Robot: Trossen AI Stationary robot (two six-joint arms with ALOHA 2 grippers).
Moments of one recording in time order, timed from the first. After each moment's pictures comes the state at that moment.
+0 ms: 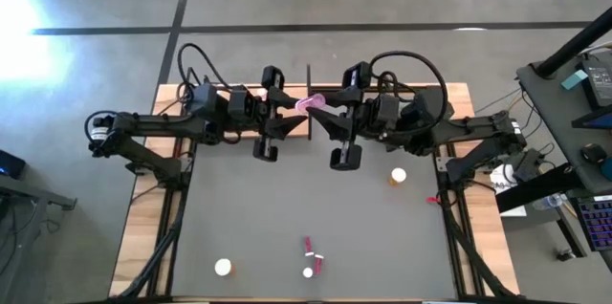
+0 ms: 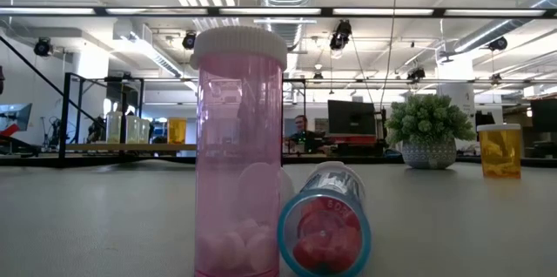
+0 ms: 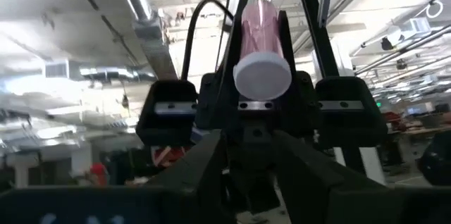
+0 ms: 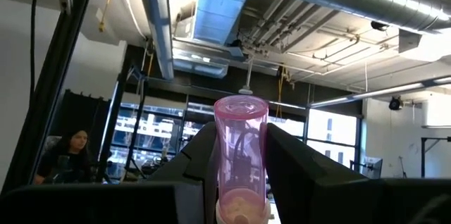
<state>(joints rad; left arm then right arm) 0.05 1.35 1.26 0.73 0.21 0.06 0.15 1.57 1.69 0.47 0.16 -0.31</state>
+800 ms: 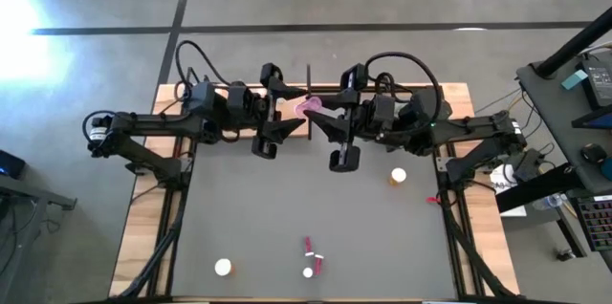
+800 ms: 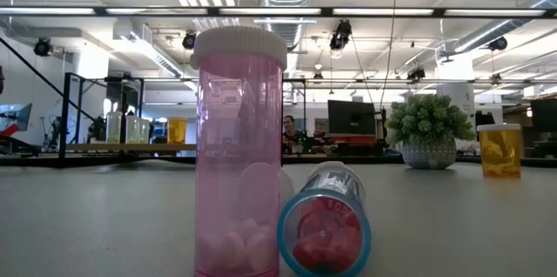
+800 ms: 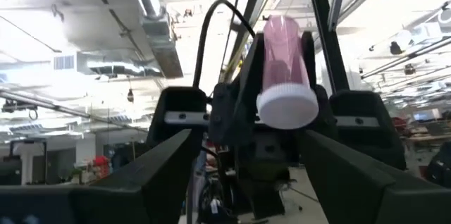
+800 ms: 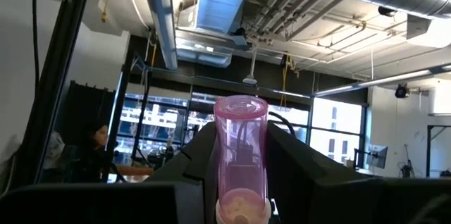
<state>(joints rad) 0.05 1.35 1.28 0.70 0.18 0.04 0.15 1.57 1.69 0.42 0.16 -0.29</state>
